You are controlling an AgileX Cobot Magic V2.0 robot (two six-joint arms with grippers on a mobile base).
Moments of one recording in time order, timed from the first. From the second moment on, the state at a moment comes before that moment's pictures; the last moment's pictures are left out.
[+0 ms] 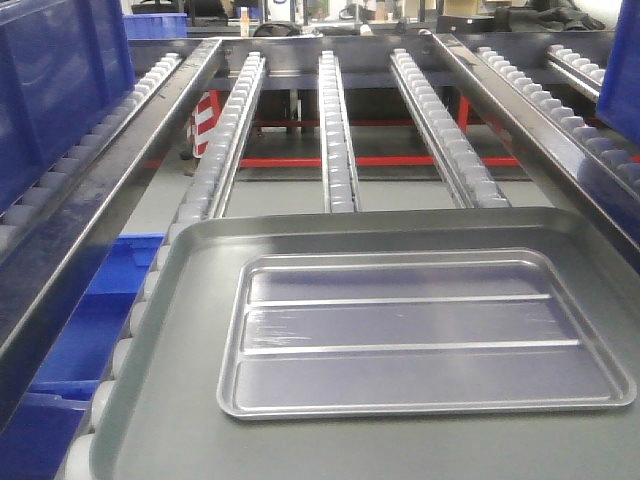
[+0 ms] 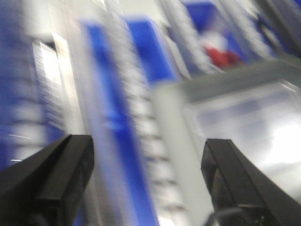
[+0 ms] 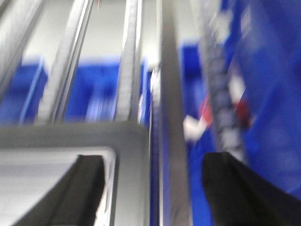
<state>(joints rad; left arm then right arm) -0.39 0.80 -0.75 -0.33 0.62 0.16 0.10 0.65 -0.61 0.07 0.53 0.08</state>
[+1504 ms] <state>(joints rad) -0.81 1.75 -1.28 0.08 0.82 -0.64 0.31 1.50 -0.92 0.06 0.72 0.14</state>
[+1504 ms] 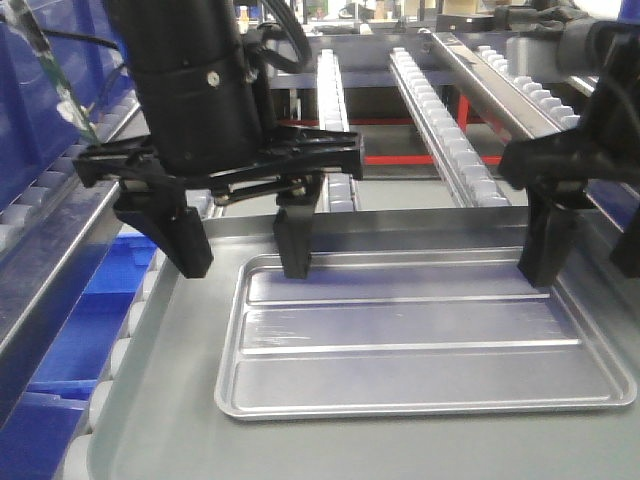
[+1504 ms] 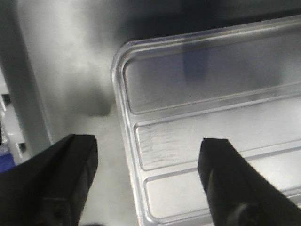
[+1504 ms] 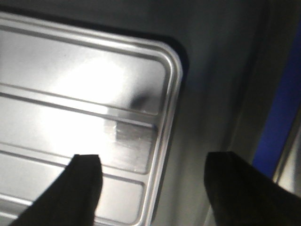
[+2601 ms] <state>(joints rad) -0.81 1.81 -1.28 0.11 0.77 -0.68 0.31 1.61 -0.92 0.04 0.61 0.18</state>
